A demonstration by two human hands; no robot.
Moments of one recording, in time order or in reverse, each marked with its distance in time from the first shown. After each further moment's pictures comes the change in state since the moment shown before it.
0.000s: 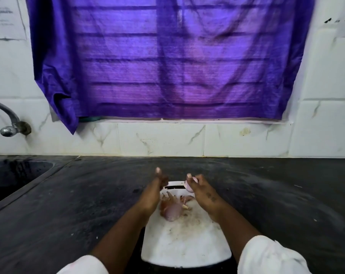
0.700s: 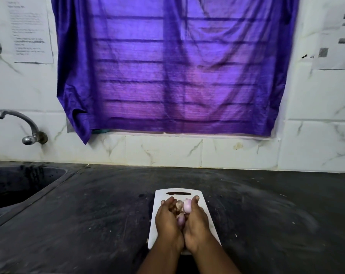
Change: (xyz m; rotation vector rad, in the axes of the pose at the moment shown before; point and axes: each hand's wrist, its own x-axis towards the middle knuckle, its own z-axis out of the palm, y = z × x) left_hand -0.066 -0.009 0.067 -0.901 0.296 -0.255; right_hand -0.085 -0.013 0.058 1.048 0.061 0.318
